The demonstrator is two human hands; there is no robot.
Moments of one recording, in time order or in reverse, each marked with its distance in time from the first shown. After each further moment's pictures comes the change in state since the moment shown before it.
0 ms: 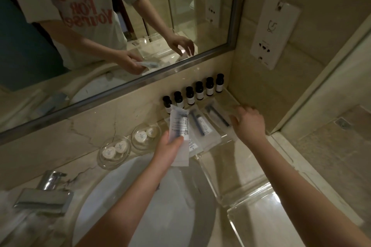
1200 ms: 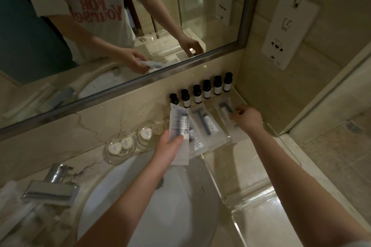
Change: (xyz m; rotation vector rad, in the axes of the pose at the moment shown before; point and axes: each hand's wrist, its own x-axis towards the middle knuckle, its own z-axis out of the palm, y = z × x) left_hand -0.002 -0.001 -0.013 -0.028 0.032 -0.016; right_hand 0.029 -0.019 0.001 0.435 -0.305 0.356
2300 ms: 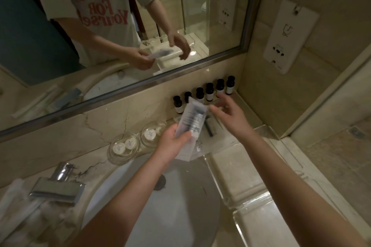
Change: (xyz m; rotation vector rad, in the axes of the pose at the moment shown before) left_hand -0.010 0.023 -0.003 0.121 -0.086 0.143; right_hand -0.043 -0.044 0.005 0.463 -0.118 -0.339
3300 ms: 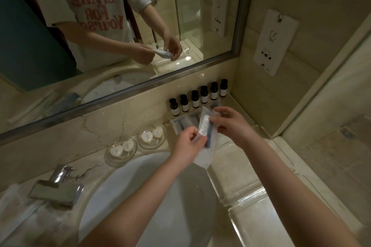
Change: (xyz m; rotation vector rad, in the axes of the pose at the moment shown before) left_hand -0.017 0.011 0.039 0.139 -0.085 0.123; right_hand -0.027 -0.010 -0.017 0.445 -0.131 0.330
